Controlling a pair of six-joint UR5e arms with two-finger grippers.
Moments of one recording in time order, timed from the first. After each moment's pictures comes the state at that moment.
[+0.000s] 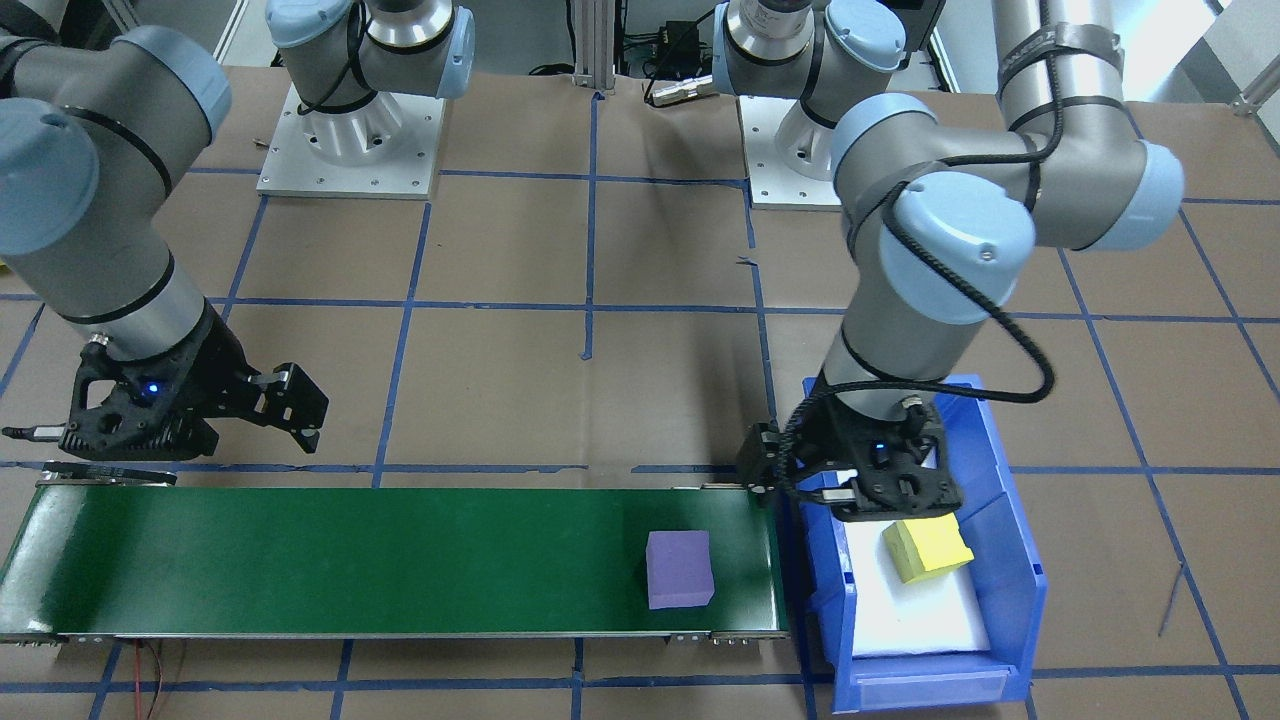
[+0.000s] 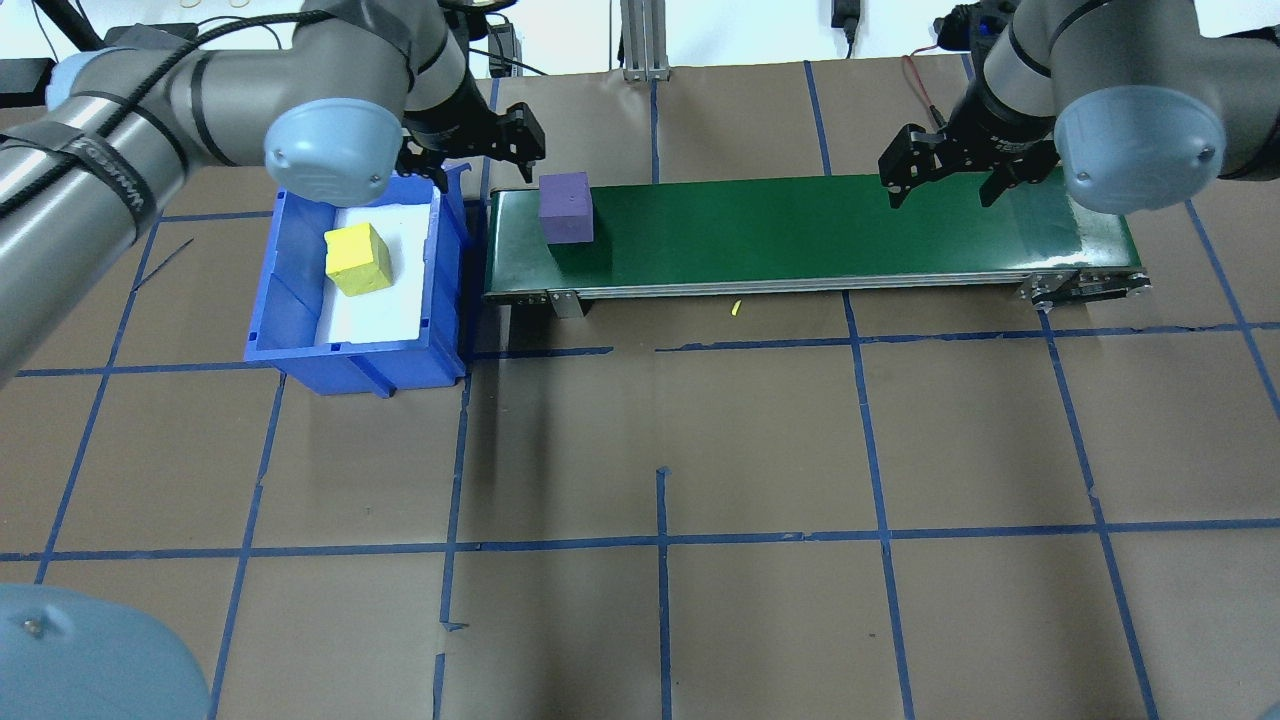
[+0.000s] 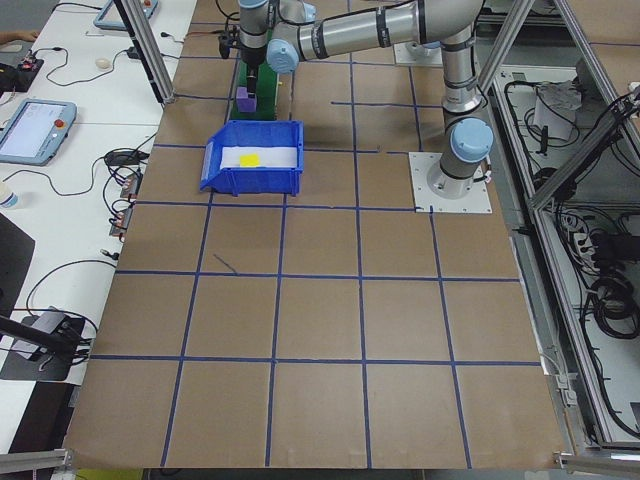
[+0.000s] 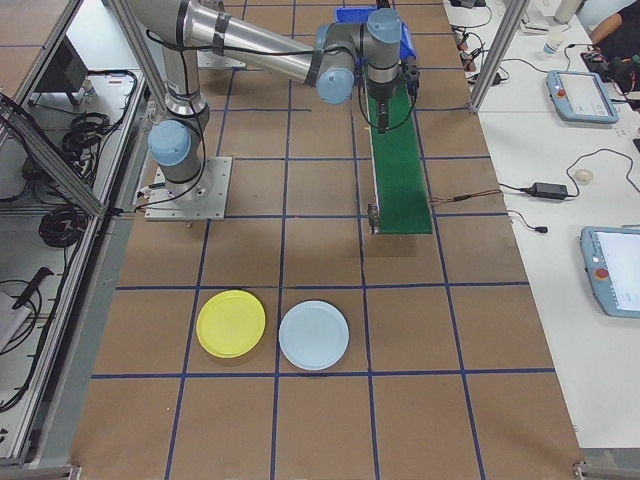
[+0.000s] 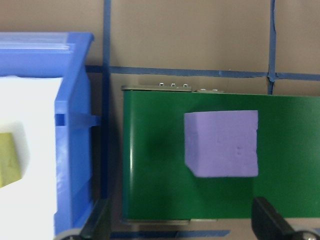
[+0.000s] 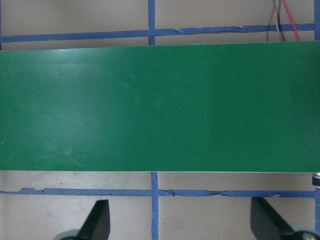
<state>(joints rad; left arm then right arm) -1.60 -1.93 -1.48 -1.15 1.55 -0.12 1.46 -1.33 1.65 -2.02 -1.47 -0.10</state>
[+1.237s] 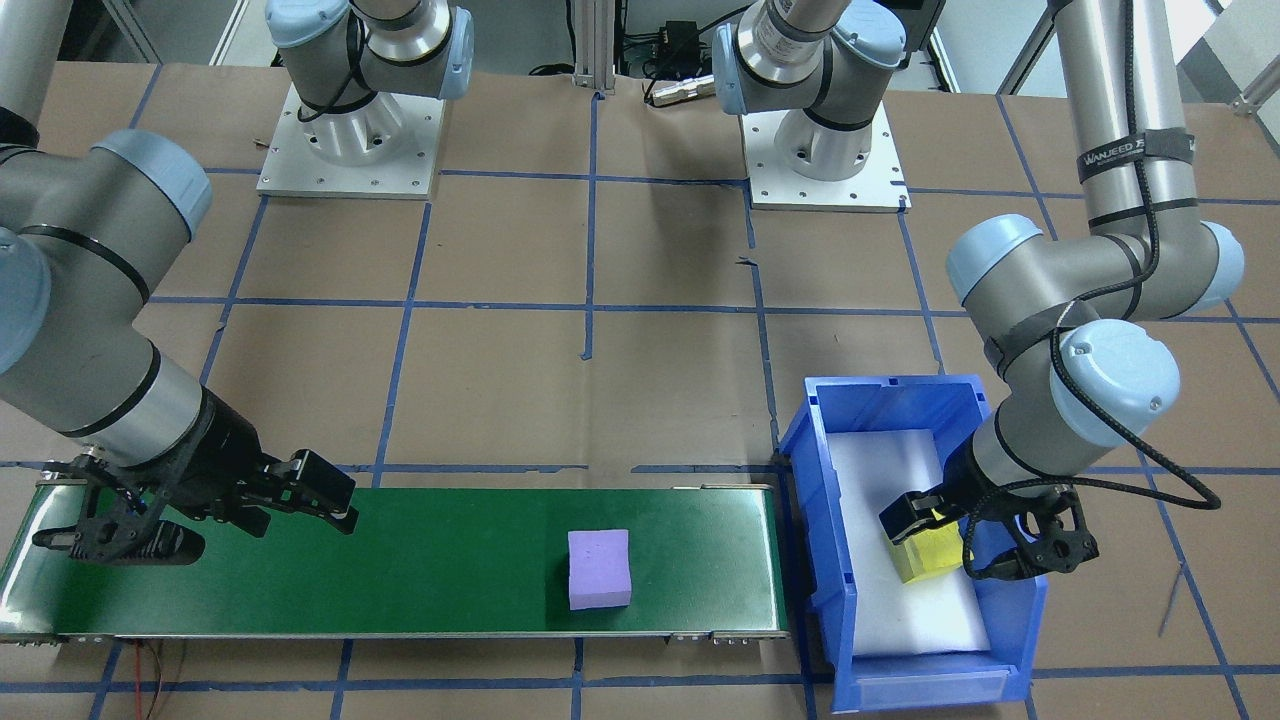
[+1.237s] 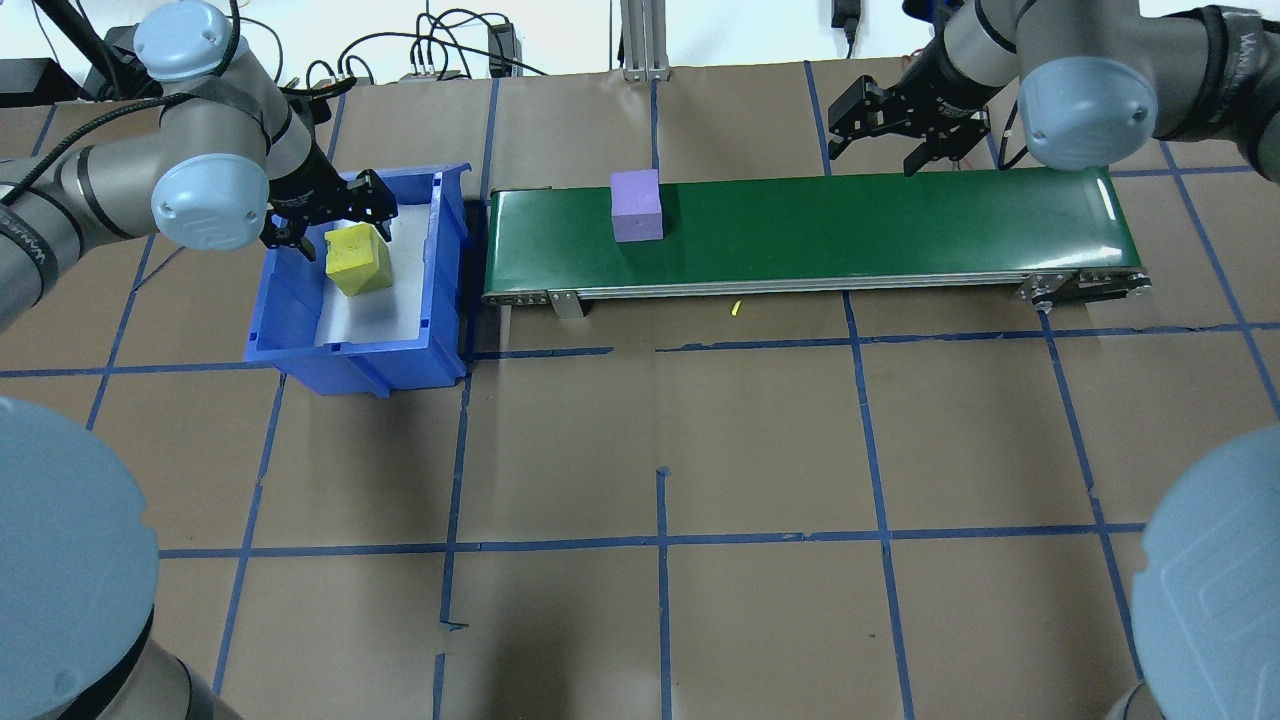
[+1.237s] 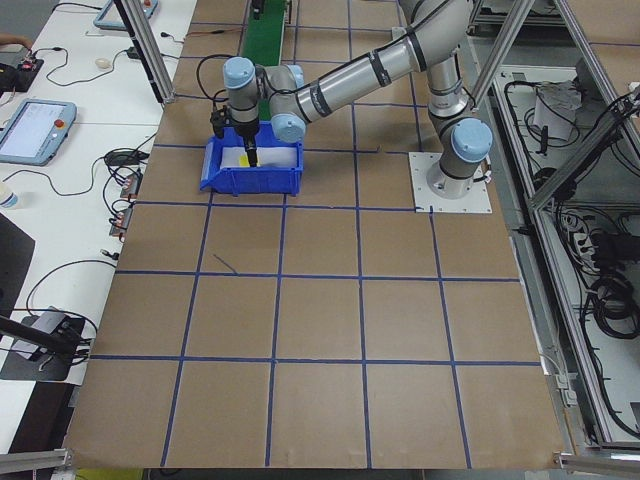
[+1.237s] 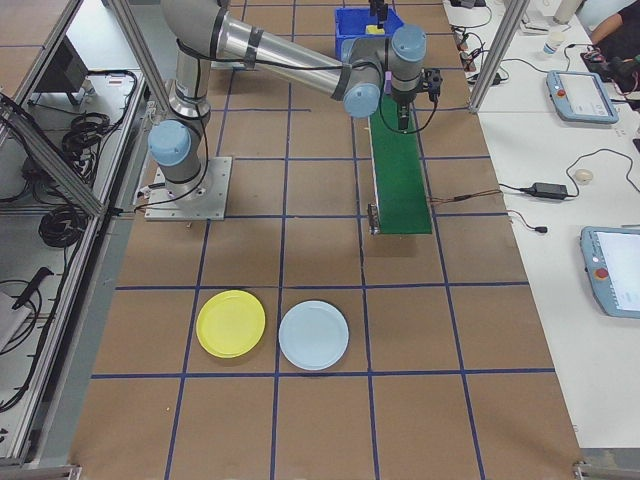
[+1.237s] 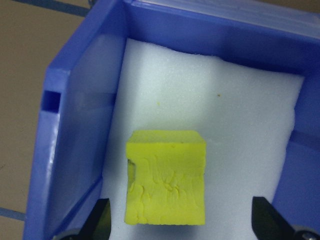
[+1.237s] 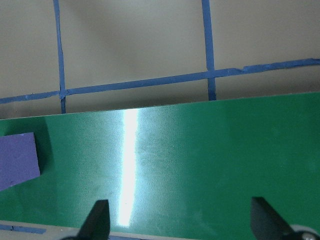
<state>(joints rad) -1.39 -2.03 -1.61 -1.04 1.57 -0.07 1.45 -1.18 1.53 -2.04 -1.25 -0.02</state>
